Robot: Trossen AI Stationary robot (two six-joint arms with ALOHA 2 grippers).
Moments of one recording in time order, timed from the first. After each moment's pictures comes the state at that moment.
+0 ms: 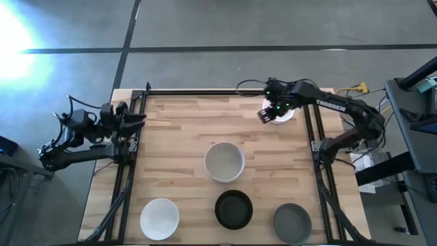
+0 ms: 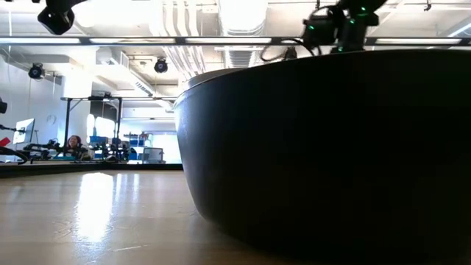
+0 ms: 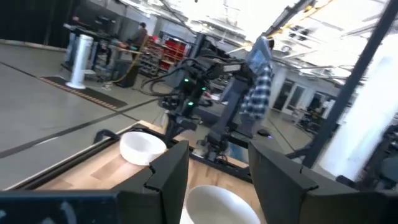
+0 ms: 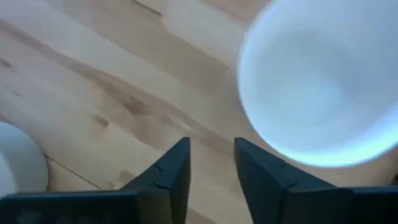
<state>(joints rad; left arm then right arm) 0.21 0.18 0.65 -0.41 0.00 -0.35 -0.54 1.44 1.18 -1.03 0.01 0.49</state>
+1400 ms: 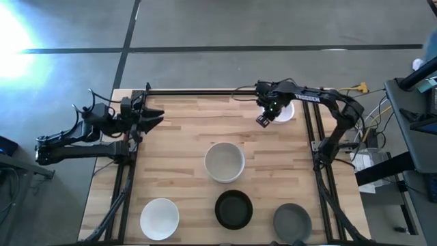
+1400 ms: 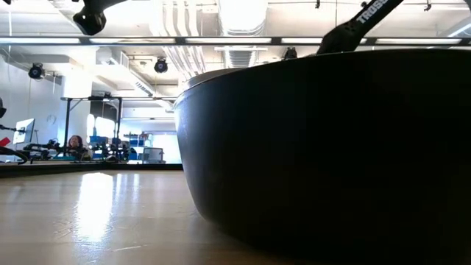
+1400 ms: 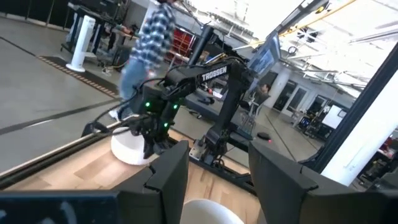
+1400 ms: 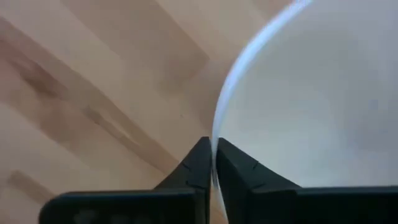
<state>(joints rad) 0.21 0.47 0.65 -0.15 -0.01 -0.44 -0.65 1.71 1.15 -0.96 -0.01 0.11</state>
